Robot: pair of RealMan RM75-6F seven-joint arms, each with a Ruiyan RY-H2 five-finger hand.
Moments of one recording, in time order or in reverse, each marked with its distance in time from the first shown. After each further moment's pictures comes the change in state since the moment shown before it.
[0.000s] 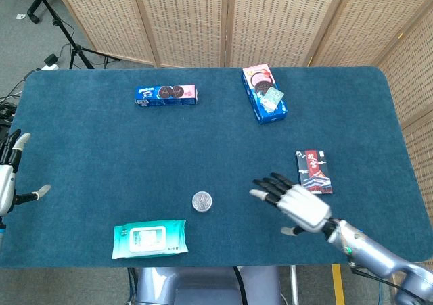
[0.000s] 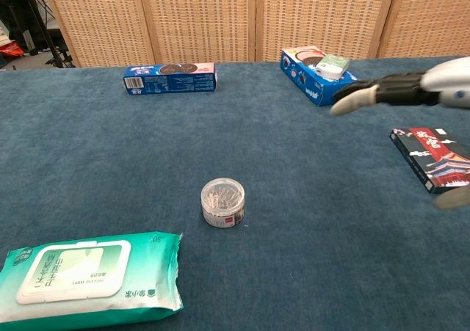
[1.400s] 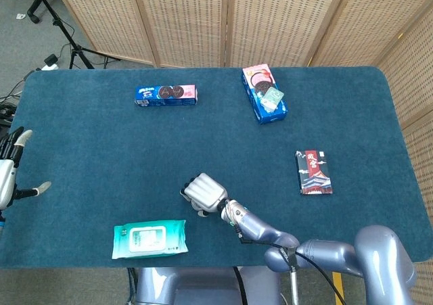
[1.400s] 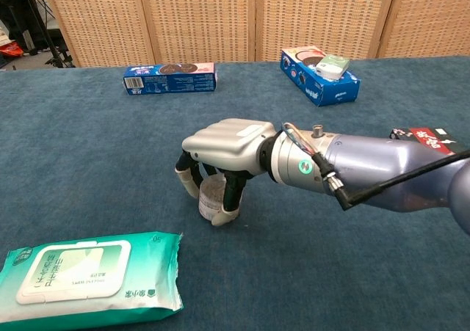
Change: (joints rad) left arm 0.000 0.005 -0.059 0.058 -0.009 -0.129 -0.061; right arm 0.389 -0.720 0.142 0.380 0.663 -0.185 -0.579
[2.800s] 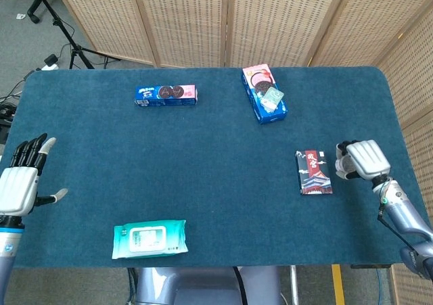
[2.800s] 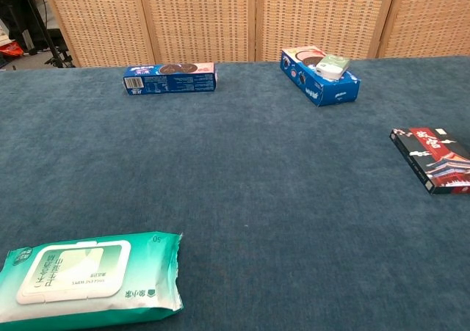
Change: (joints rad) left arm 0.011 -0.060 0.017 -0.067 0.081 0.045 0.165; right arm -0.417 0.433 -0.237 0.482 -0.289 0.313 0.782
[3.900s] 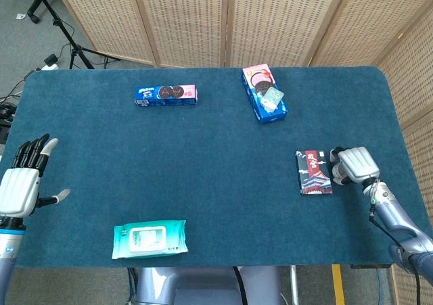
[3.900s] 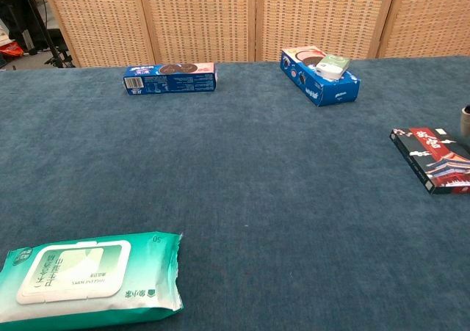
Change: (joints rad) left arm 0.009 -0.018 -0.001 0.029 0.042 0.016 -0.038; right arm 0.029 -0.096 -0.006 0.110 0.010 -0.154 -0.039
